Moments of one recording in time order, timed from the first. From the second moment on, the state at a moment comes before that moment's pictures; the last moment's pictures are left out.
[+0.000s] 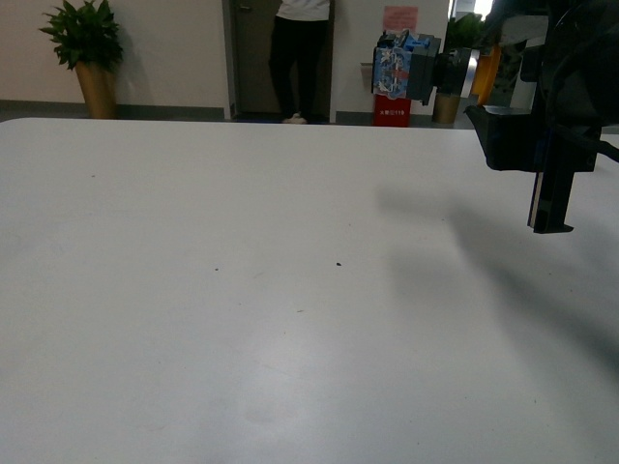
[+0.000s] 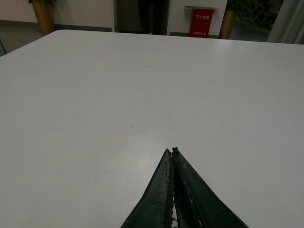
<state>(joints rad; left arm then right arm) 0.00 0.76 0.02 0.72 0.00 -0.01 0.40 1.50 0.84 0.53 0.18 1.62</state>
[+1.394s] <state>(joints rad) 0.00 0.14 0.02 0.14 0.00 -0.01 0.38 1.44 0.81 0.52 0.17 1.61</state>
